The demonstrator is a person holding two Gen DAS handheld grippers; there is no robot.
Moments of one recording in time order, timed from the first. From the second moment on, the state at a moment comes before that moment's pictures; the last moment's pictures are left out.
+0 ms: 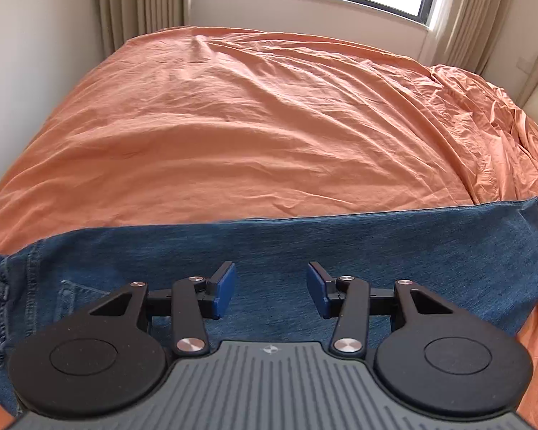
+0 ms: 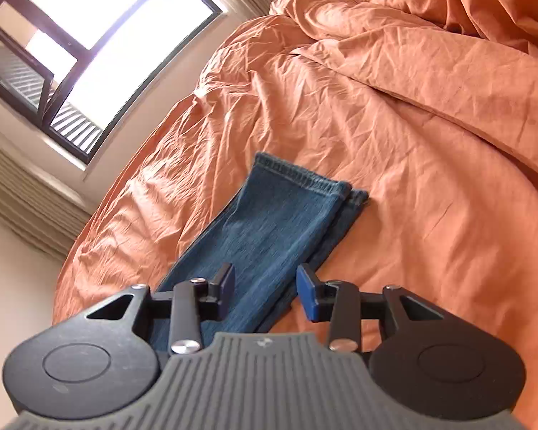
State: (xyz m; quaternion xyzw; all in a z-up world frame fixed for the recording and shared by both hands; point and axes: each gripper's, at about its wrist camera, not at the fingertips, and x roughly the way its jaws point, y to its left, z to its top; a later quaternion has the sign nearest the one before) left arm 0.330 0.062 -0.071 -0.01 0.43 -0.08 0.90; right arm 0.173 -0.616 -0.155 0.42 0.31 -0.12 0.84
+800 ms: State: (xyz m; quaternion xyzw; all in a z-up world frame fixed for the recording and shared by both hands) left arm 0.411 -0.137 -0.158 0.08 0.46 -0.20 0.86; right arm 0.216 -0.679 -0.220 0.40 0.32 -0.12 0.85
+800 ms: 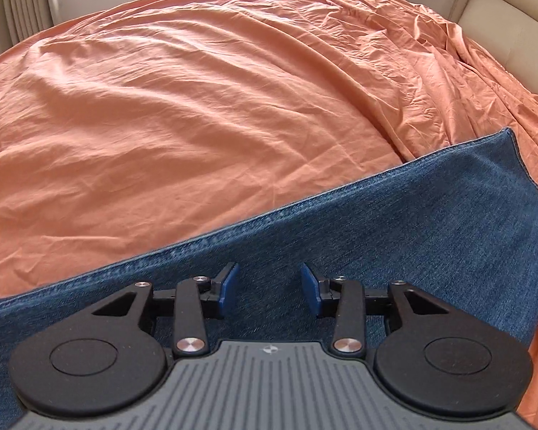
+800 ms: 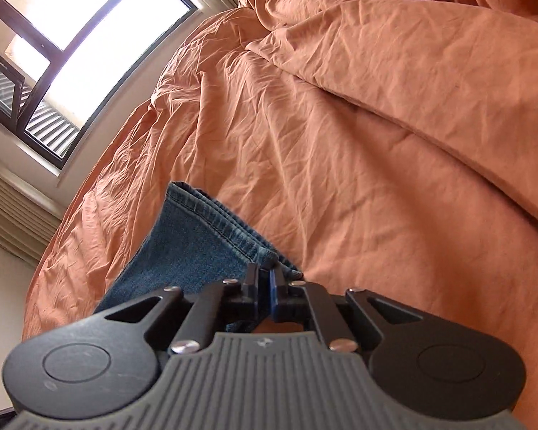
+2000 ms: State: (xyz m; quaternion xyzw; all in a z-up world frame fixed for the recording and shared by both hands) left arm 0.445 -0.234 -0.174 0.14 0.44 -0.24 0.85; right arm 0.217 -0.689 -0.233 0.47 0.30 -0.08 0.83
